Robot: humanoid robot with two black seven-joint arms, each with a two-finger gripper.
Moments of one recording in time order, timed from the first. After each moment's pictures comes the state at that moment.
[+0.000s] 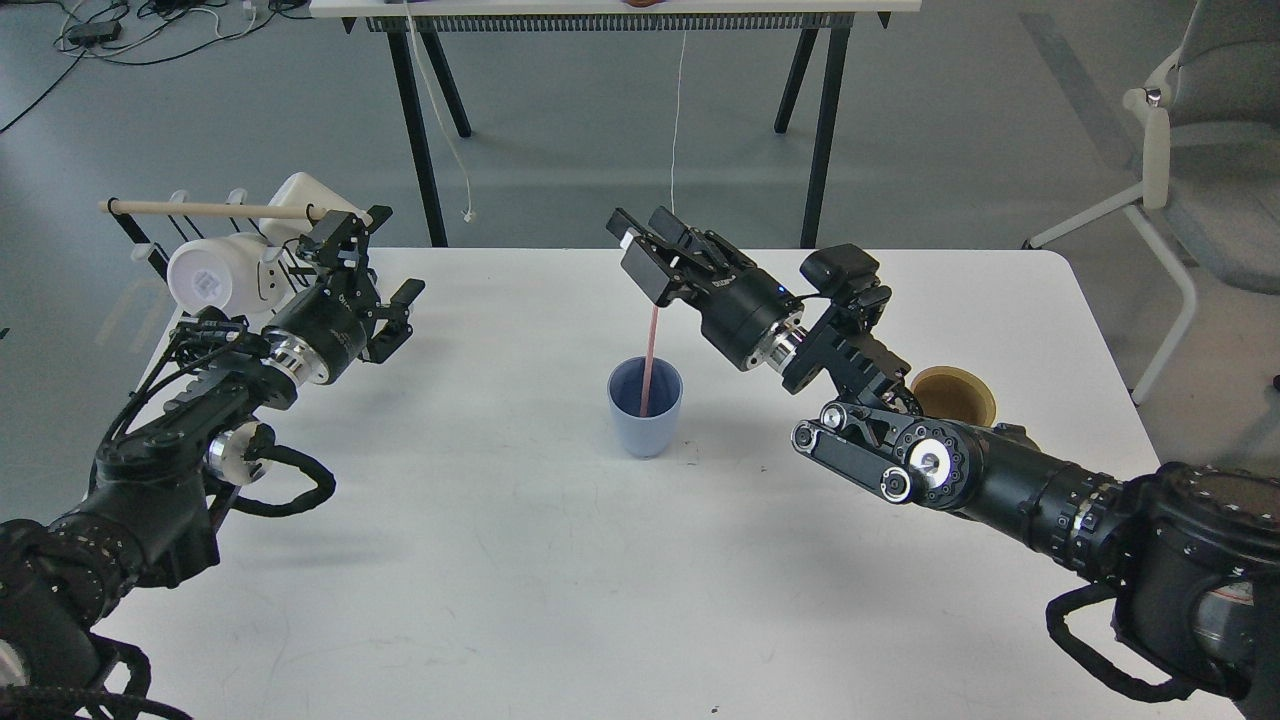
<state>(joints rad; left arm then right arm) -0.74 0.21 -0.53 -0.33 0.35 -0.49 -0.49 0.91 0.00 0.26 0.75 -1.18 -0.49 0.49</state>
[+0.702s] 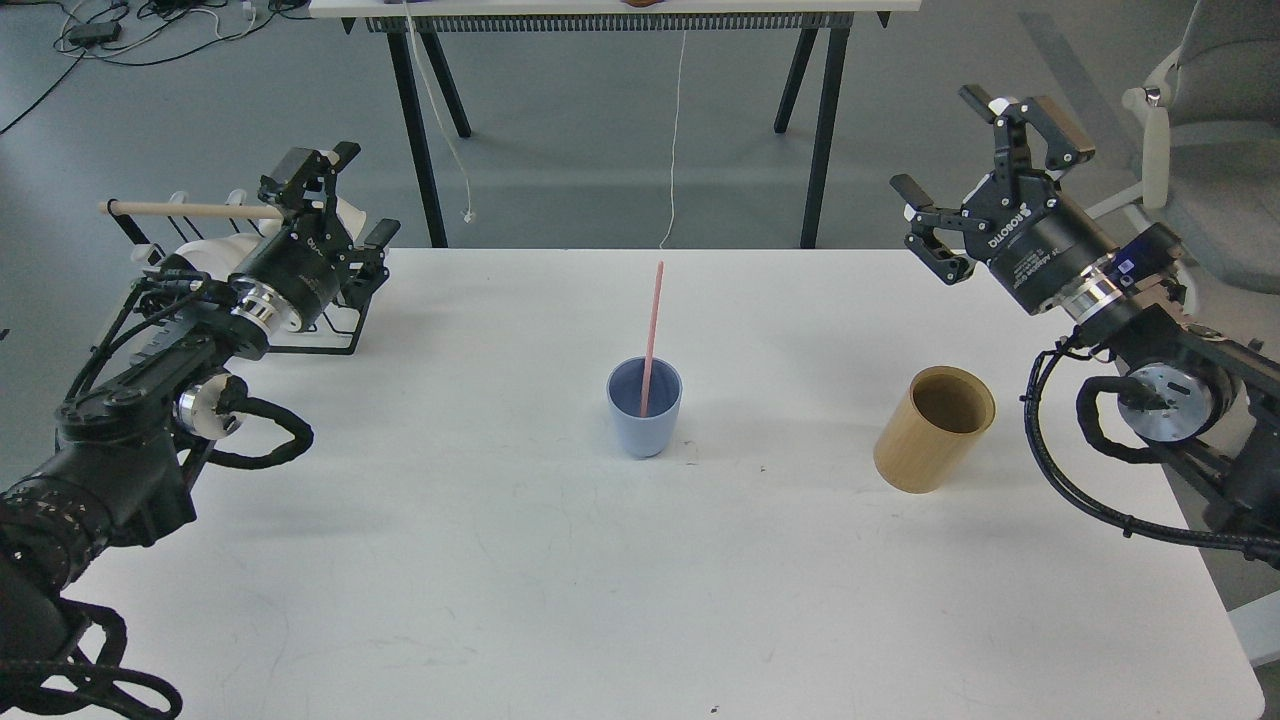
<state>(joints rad) -0.80 0.28 -0.57 -0.37 0.34 -0.49 -0.49 0.74 -0.57 0.52 0.97 -0.13 0.47 0.49</state>
